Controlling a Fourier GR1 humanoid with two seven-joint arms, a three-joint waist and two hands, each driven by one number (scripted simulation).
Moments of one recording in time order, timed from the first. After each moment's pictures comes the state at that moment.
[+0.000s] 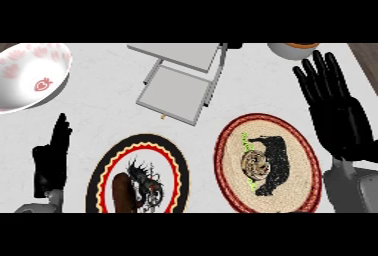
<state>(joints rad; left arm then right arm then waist) -0.02 0.30 -0.06 -1.37 0.07 0.38 0.00 -0.25 -0.24 0.01 -1.66 -0.44 0.10 -0.13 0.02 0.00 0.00</state>
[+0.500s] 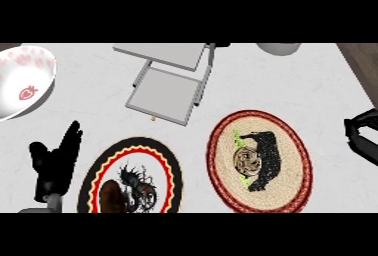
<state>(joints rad) 0.01 0.30 -0.06 -1.38 0.20 0.22 0.12 -0.03 -0.51 -0.14 -1.56 -0.15 -0.02 -0.05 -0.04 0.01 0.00</state>
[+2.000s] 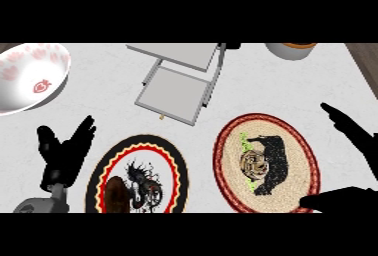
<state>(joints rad) -0.05 0.28 -0.05 -1.38 0.23 0.10 0.26 -0.05 -0.61 0.14 -2.12 0.08 0.08 0.83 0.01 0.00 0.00</state>
